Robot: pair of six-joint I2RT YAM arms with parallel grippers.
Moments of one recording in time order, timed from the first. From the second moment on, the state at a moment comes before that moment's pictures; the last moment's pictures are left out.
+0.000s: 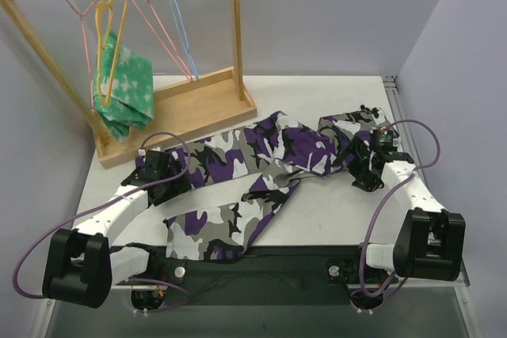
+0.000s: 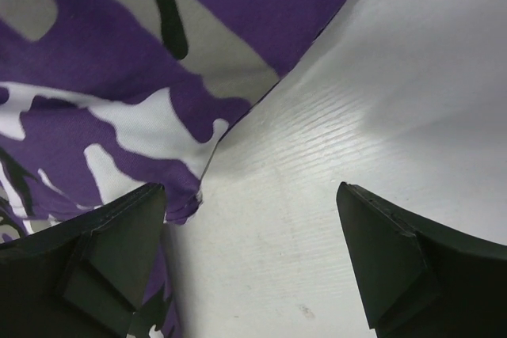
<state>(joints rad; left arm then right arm) -0.21 1.15 0.54 -0.41 -0.09 -0.65 -0.08 1.28 0.74 -0.53 -0.14 0.62</state>
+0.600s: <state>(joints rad) -0.18 1.35 0.57 -0.17 -0.07 -0.62 -0.16 1.48 0.82 -0.49 -0.17 0.63</state>
